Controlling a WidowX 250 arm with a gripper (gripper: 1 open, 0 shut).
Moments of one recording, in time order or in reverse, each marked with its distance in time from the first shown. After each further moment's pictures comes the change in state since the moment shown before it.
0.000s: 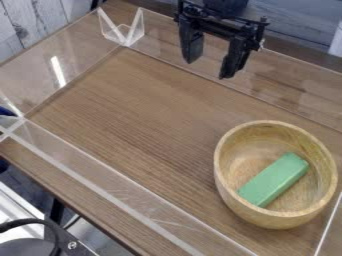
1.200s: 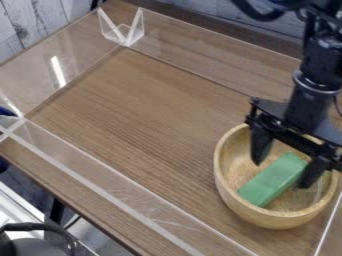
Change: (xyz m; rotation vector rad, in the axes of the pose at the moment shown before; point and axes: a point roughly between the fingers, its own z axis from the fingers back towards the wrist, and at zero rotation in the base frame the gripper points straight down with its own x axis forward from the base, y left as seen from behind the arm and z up) arm -0.041 -0.120 -0.070 0.017 0.094 -0.092
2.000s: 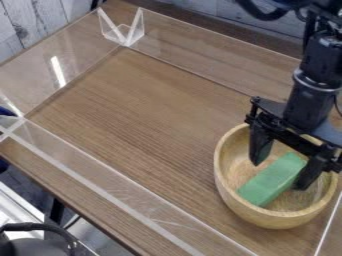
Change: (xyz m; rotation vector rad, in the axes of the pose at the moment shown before) arm -0.001 0.012 0.004 -0.016 0.043 -0.007
